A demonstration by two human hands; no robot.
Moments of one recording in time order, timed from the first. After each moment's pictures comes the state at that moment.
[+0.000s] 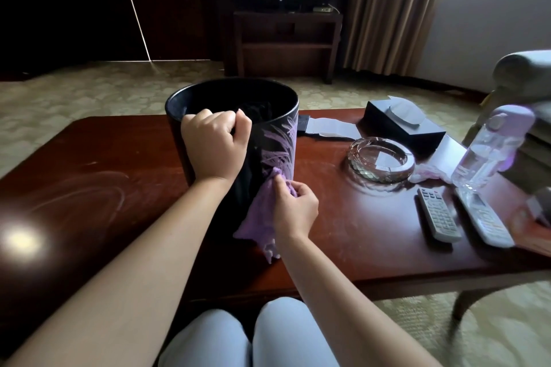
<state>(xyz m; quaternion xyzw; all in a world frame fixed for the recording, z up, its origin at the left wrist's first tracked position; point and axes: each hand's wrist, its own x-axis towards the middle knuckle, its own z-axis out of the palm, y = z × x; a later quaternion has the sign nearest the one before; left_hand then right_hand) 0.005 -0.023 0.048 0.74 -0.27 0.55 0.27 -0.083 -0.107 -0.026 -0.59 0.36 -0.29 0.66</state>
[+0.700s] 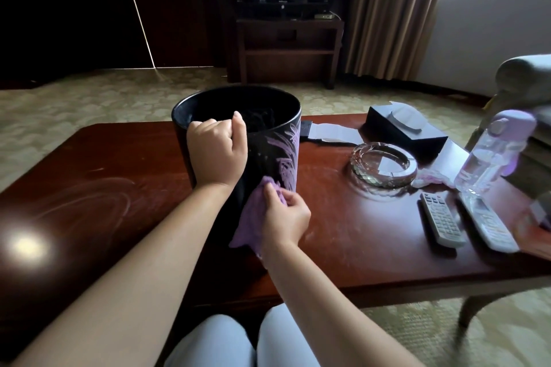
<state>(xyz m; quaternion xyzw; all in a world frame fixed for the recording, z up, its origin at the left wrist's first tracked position) 0.002 -0.020 0.052 0.76 -0.24 0.52 0.31 -0.087 -0.080 -0.012 -0.51 0.35 -0.28 0.73</state>
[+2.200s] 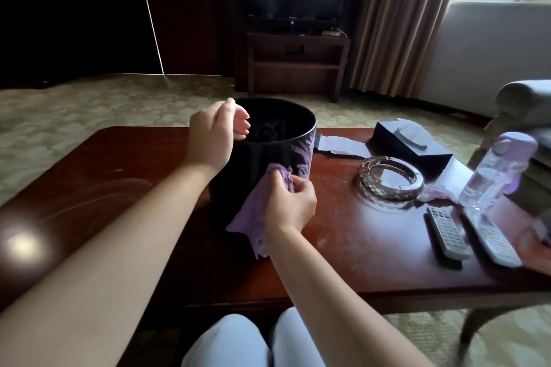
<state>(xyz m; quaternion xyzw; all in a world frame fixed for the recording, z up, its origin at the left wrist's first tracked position) 0.002 0.028 0.094 0.71 -0.24 0.18 0.63 -0.082 -0.048 0.032 -0.53 0.34 -0.34 0.70</state>
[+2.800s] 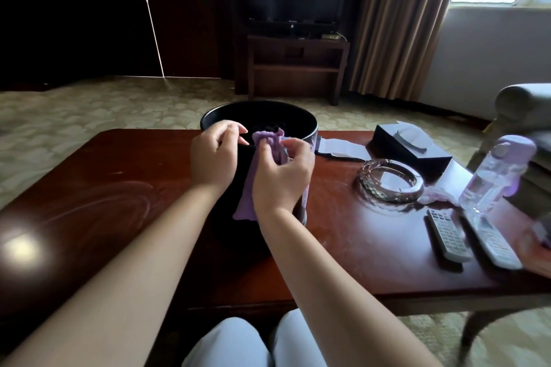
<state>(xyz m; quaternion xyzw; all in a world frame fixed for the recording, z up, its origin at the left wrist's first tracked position) -0.006 0.030 0.070 0.74 -0.22 0.26 0.59 -0.071 -0.036 0.068 -0.60 0.21 -0.49 0.59</state>
